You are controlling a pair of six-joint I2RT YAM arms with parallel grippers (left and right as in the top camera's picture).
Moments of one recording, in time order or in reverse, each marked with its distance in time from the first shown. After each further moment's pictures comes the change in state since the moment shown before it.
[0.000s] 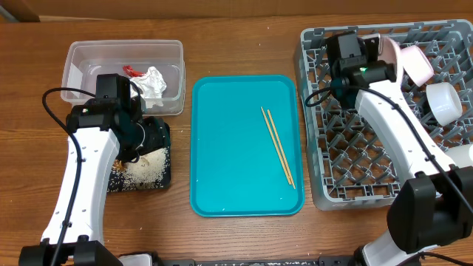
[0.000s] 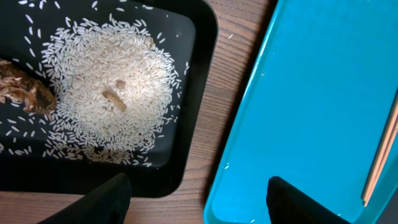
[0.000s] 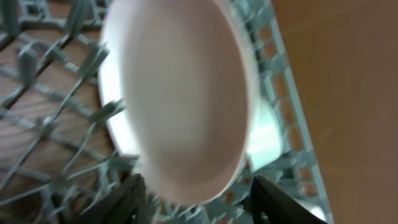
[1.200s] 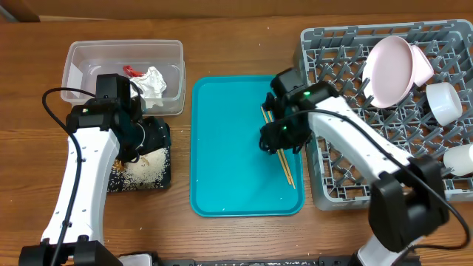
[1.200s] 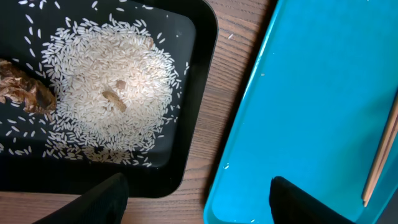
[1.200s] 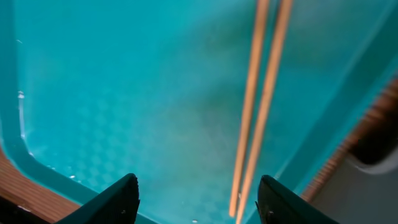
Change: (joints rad) left arm 0.000 0.000 0.000 0.000 0.000 0.000; right arm 0.264 0.072 -0.097 -0.138 -1.067 -0.040
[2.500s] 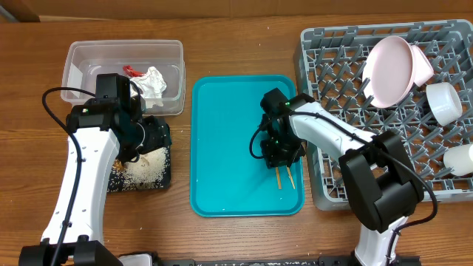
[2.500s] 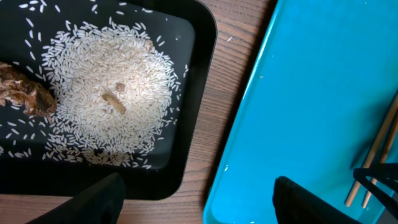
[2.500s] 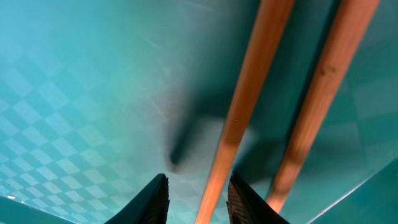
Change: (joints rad) left arm 0.000 0.000 0.000 0.007 0.000 0.000; right arm 0.037 0.151 -0.082 0.048 0.002 0.059
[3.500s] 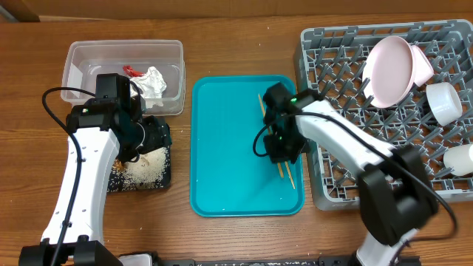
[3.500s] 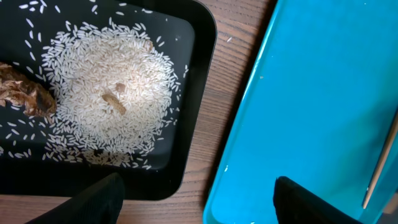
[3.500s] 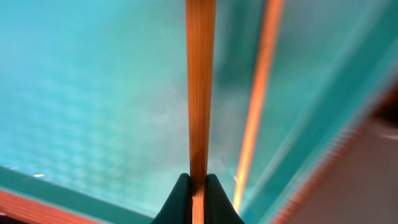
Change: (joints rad) left arm 0.000 0.000 0.000 0.001 0.000 0.000; right arm 0.000 -0.138 0.065 -0.109 0.076 0.021
